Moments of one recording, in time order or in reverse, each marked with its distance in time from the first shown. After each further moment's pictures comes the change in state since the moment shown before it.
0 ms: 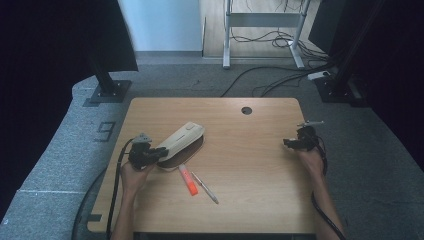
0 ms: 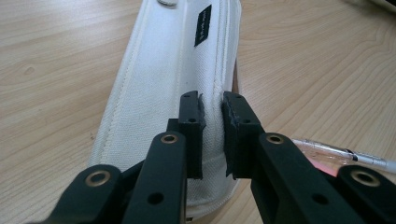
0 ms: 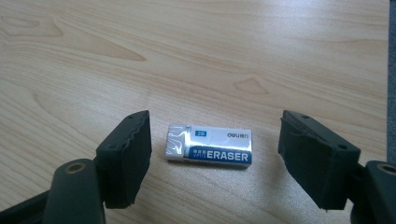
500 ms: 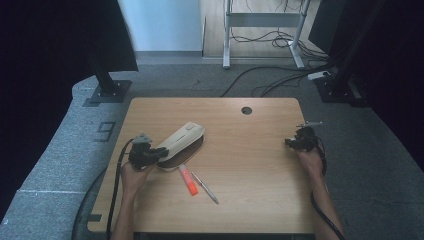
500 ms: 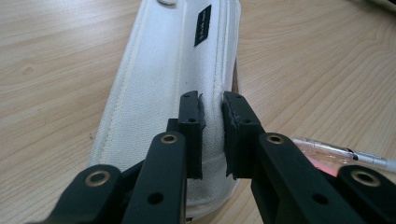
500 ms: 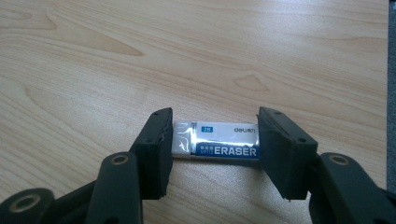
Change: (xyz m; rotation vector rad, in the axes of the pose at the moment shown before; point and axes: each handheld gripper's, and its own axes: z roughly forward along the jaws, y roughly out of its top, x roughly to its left) left arm 0.000 0.000 0.000 0.002 0.000 0.004; right arm 0.002 -0.002 0.002 0.005 -0.019 -0.012
